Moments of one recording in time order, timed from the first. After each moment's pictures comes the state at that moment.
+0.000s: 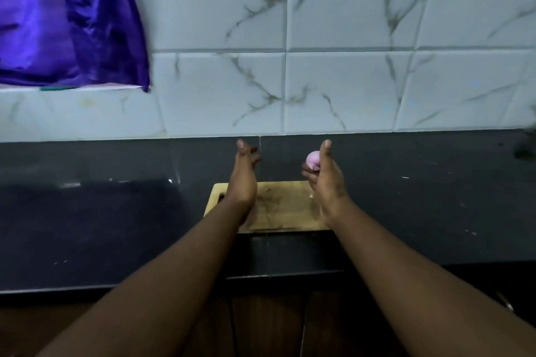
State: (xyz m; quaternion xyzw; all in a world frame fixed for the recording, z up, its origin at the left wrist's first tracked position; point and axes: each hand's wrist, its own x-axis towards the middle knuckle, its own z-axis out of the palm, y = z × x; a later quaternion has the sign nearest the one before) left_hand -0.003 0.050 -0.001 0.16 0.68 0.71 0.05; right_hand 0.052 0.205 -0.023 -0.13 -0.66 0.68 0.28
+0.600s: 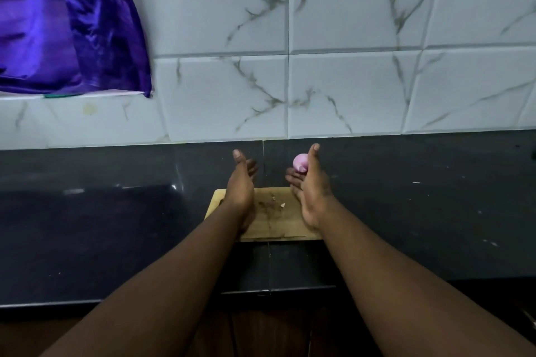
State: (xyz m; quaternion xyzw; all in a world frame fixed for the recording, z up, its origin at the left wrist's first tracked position) left_hand -0.020 0.055 -0.026 0.12 0.67 0.72 0.10; right_hand 0.020 0.184 -0.029 -0.16 -0.53 0.81 0.21
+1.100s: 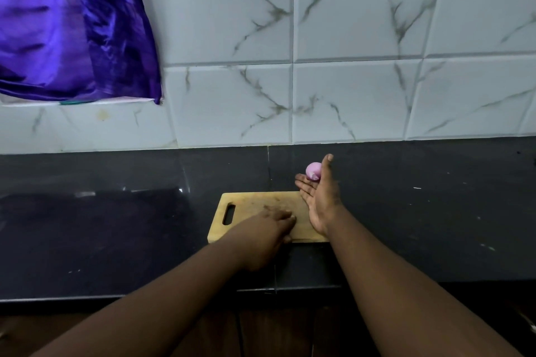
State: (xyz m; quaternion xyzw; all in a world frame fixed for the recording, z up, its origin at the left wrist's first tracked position) left_hand 0.042 0.017 -0.023 0.46 0.89 0.03 0.04; right_hand 0.025 0.196 -0.036 -0.15 -0.51 0.82 0.23
